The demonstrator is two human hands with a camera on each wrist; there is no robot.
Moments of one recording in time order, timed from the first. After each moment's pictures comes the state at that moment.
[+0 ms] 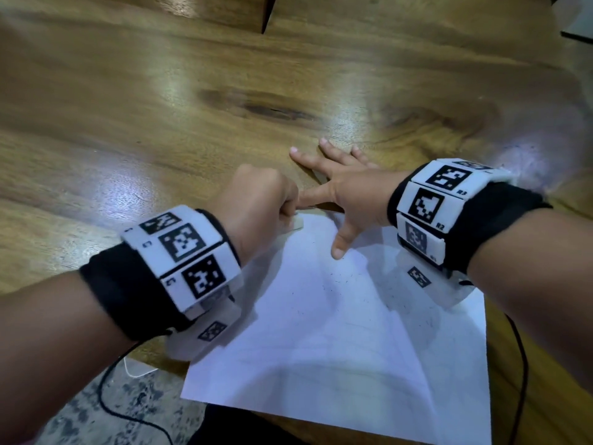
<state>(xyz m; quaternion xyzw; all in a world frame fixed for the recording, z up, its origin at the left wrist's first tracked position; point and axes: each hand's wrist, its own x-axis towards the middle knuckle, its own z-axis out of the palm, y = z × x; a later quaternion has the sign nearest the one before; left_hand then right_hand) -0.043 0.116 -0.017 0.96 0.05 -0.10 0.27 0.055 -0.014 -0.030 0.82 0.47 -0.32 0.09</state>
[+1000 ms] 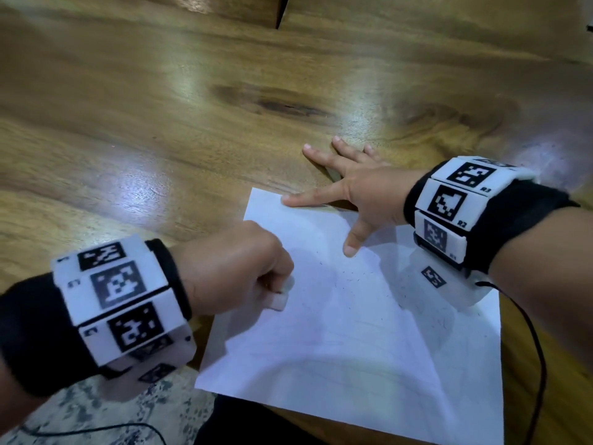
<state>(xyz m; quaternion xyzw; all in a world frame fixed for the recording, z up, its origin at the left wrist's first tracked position) -0.087 0.137 -0.029 0.93 -0.12 -0.26 0.24 0.055 -0.013 -0.031 0.81 0.47 -0.33 0.09</state>
